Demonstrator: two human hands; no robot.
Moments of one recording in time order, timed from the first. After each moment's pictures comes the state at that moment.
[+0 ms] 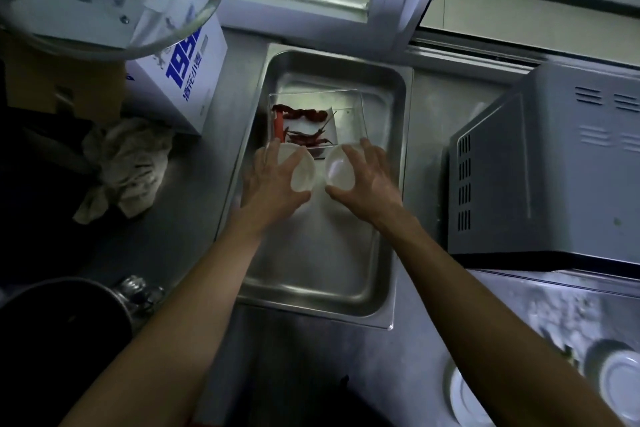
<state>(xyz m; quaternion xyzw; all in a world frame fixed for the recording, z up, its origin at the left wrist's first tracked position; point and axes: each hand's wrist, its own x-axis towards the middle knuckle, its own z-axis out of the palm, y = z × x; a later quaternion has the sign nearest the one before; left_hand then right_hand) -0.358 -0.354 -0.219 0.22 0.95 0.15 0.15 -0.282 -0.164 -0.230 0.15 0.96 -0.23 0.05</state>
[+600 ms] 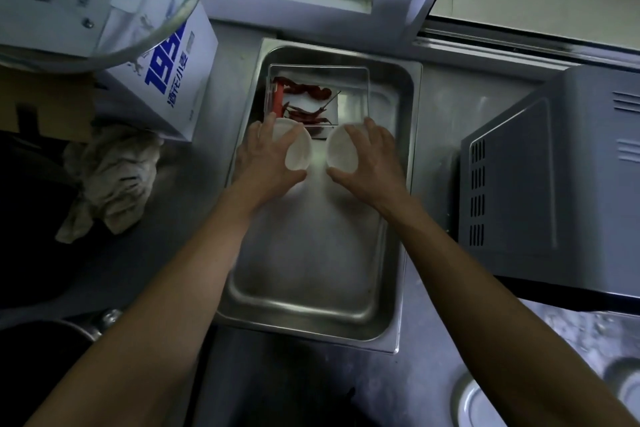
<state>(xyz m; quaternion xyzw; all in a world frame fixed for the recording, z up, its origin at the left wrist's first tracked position) -0.419 -0.333 -0.219 0.24 0.95 0.12 0.15 -0.333 -0.140 -0.242 0.16 0.96 -0.23 0.04</state>
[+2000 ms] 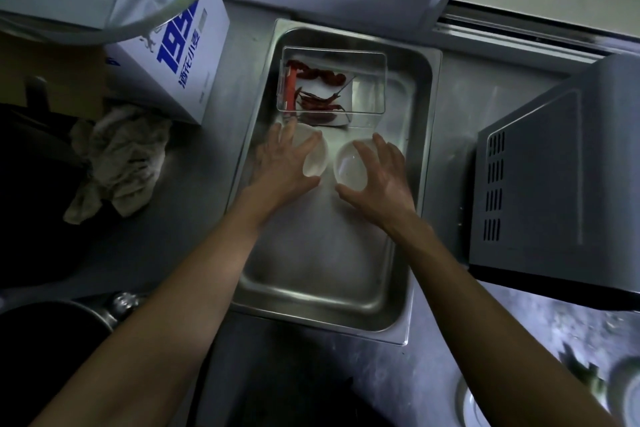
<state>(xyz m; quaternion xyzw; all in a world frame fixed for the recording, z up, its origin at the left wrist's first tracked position) -0.407 -0.337 -0.251 0.26 0.94 0.09 0.21 -0.295 -0.163 -0.255 0.17 0.95 -0.26 0.07</state>
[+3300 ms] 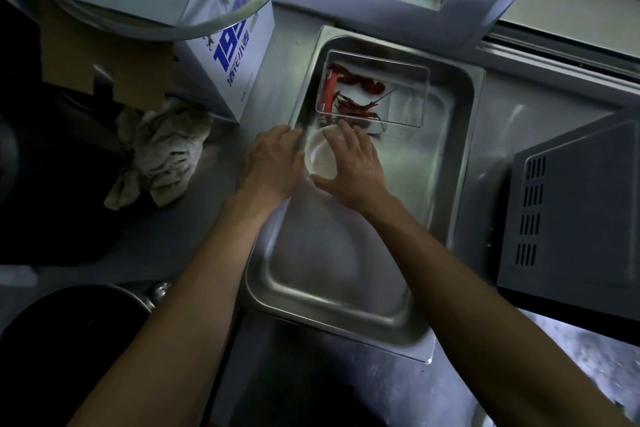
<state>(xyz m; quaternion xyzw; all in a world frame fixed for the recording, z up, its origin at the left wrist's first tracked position) -0.411 -0.401 -0.210 0.19 0.95 0.24 0.11 -0.370 -0.234 -0.267 0.04 0.98 -0.21 0.05</state>
